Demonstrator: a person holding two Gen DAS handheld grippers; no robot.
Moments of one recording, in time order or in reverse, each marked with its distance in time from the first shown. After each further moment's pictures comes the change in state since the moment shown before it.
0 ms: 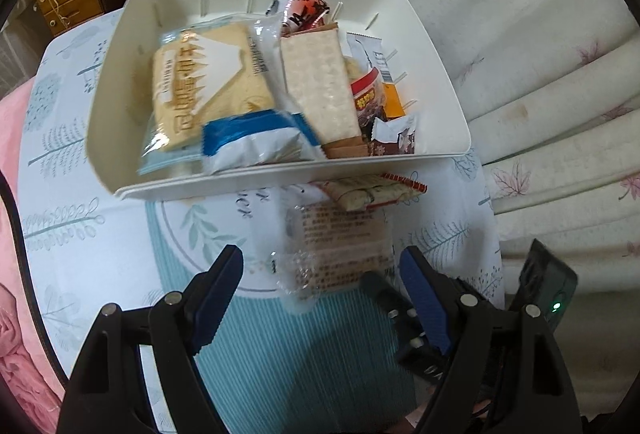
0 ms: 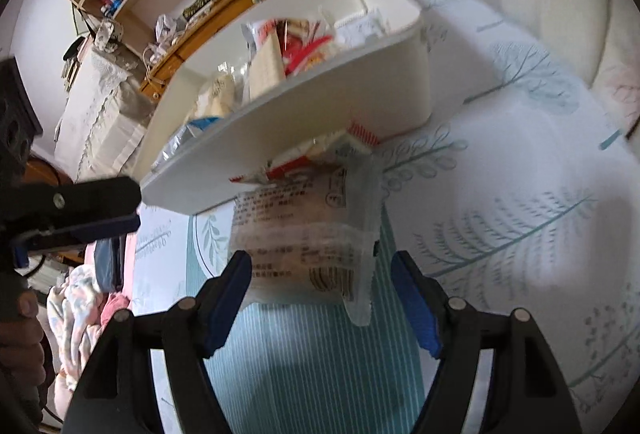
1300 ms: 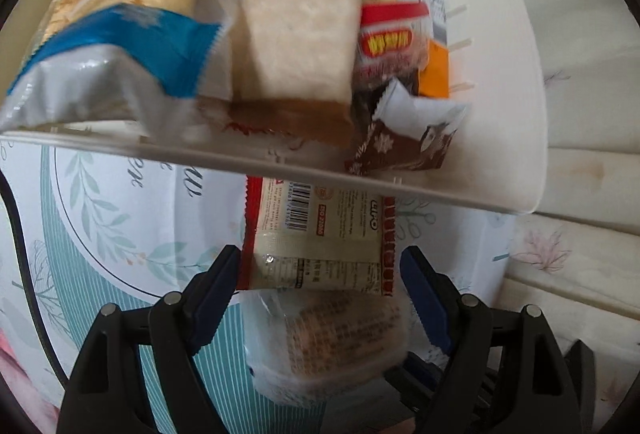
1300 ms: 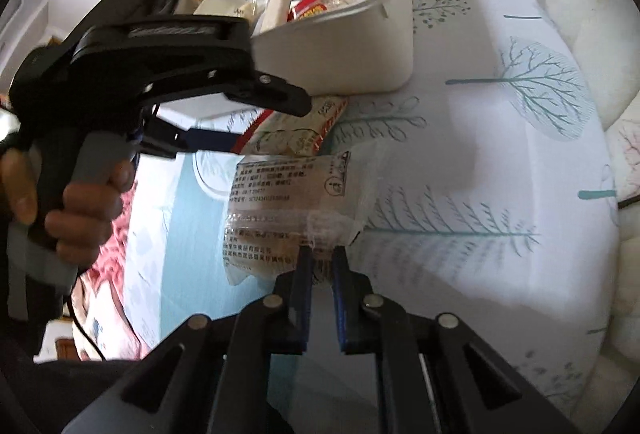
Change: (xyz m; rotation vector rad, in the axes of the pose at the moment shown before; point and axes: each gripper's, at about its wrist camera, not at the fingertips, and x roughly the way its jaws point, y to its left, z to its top) left arm 0.116 -0.044 0.028 -0.334 0.181 0.058; right arm -0.036 -0.060 0.018 -0.285 0.308 0.094
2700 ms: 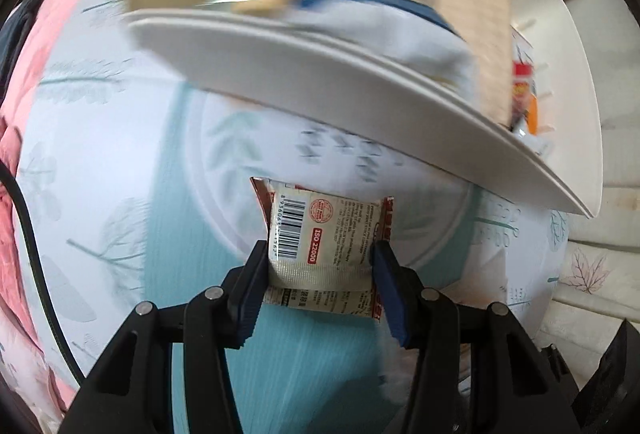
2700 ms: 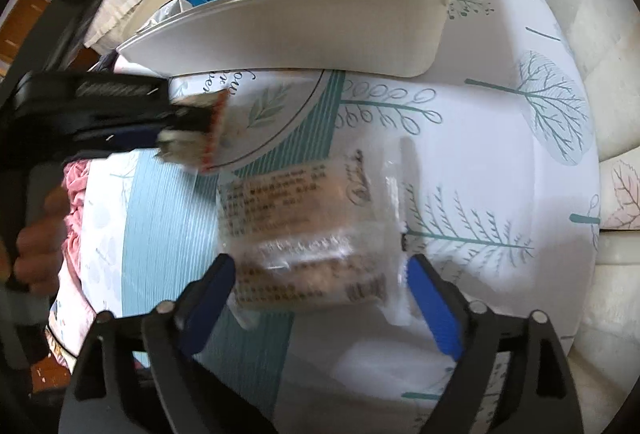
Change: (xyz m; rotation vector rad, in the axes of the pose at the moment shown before) left arm -0.032 0.086 -0.055 -0.152 -0.130 0.128; right arm 0.037 0.039 0.013 -0.059 0.139 -0.198
